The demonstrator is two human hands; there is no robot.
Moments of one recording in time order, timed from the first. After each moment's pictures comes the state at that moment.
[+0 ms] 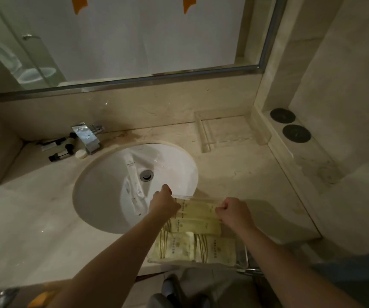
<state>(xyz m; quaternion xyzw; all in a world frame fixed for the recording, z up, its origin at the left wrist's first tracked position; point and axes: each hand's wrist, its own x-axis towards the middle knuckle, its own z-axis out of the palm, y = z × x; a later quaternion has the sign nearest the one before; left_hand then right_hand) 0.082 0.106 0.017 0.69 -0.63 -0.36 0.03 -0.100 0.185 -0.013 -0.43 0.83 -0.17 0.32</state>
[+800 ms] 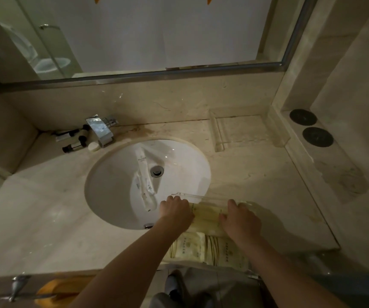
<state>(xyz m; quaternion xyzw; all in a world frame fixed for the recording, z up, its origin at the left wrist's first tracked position) 0.088 0.118 -0.007 0.57 -0.80 -0.09 -0.18 -0.074 0.186 -0.020 -0.54 0.82 -0.01 0.18</state>
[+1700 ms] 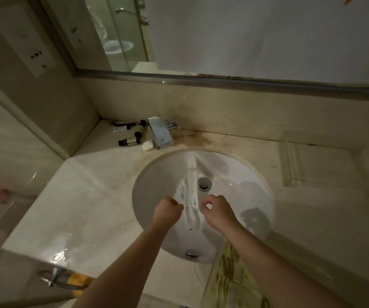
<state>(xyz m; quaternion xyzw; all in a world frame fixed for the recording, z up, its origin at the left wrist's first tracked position) 0.231 0.028 -0.018 0.79 -0.40 -0.43 0.16 0.077 0.025 -0.020 -0.59 0.68 -0.12 0.41</state>
